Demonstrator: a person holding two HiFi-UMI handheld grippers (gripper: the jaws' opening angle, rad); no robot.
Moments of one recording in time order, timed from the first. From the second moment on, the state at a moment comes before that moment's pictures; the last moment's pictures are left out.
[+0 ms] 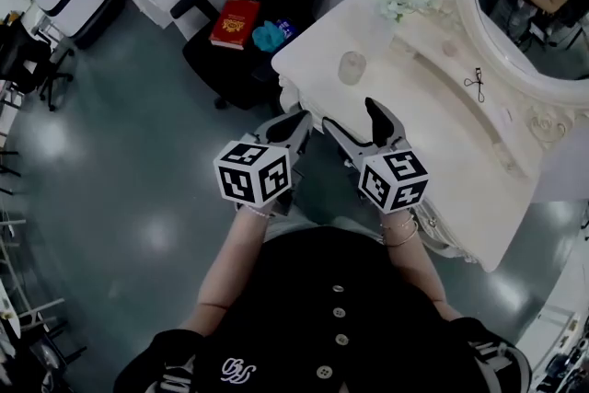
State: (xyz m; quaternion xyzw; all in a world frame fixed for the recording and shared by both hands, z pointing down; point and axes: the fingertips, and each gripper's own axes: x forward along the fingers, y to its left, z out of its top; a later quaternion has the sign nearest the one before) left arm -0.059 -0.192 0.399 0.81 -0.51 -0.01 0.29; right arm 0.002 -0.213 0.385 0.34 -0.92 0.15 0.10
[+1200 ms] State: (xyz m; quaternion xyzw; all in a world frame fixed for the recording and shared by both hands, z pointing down) left arm -0.097 -0.302 0.406 0.90 -0.32 0.06 0.29; right arm -0.027 -0.316 0.405 0.54 -0.82 0.17 0.07
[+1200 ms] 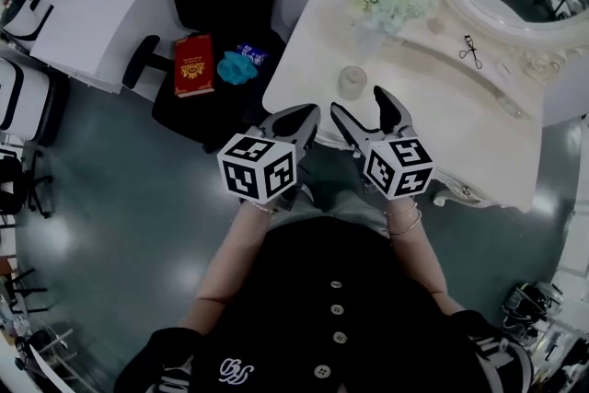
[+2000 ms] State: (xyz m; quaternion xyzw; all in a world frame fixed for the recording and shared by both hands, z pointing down) left arm -0.088 -0.298 0.443 0.89 -0.31 0.07 0.32; right arm -0.018 -0.306 0.442 0.55 -0.80 0.20 0.12
